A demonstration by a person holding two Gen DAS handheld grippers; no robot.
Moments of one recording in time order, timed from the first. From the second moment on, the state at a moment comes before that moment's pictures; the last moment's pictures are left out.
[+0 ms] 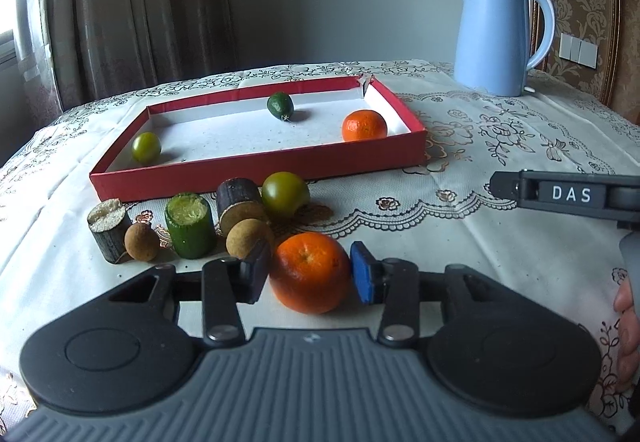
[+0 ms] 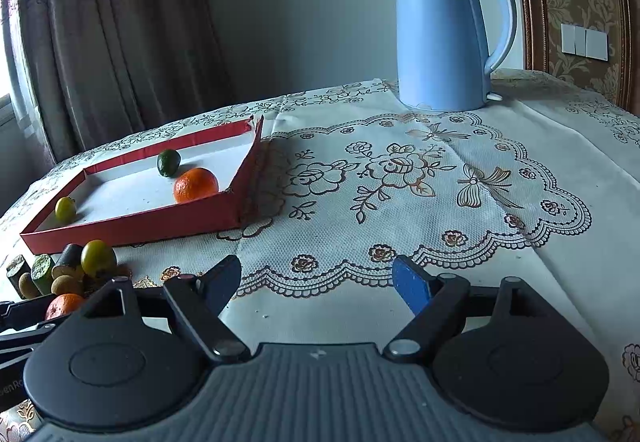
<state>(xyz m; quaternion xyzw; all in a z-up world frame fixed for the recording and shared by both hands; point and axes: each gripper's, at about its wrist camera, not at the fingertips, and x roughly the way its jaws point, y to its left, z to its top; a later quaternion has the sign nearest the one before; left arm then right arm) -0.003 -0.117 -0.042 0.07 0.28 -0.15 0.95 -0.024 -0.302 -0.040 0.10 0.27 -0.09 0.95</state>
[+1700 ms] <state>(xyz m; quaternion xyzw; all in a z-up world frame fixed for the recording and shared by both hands) 0.130 -0.078 -0.007 0.05 0.28 -0.04 0.96 -0.024 -0.302 -0.039 0.10 0.27 -0.10 0.95</state>
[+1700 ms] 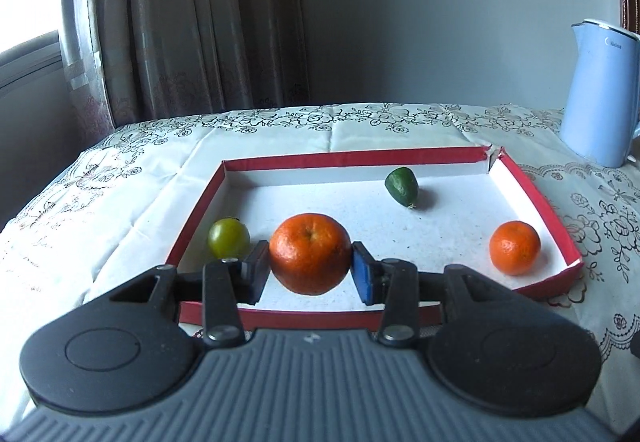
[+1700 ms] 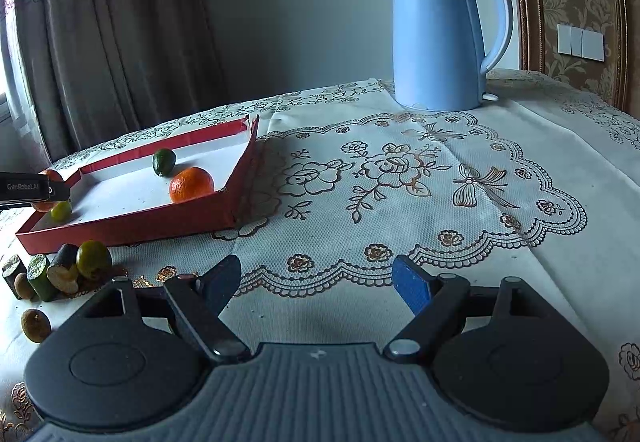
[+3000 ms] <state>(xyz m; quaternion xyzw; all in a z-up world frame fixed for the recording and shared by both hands) 0.022 0.054 -0.039 0.00 0.27 0.05 0.96 -0.044 -0.194 -0.014 0.01 0.23 0.06 0.97</state>
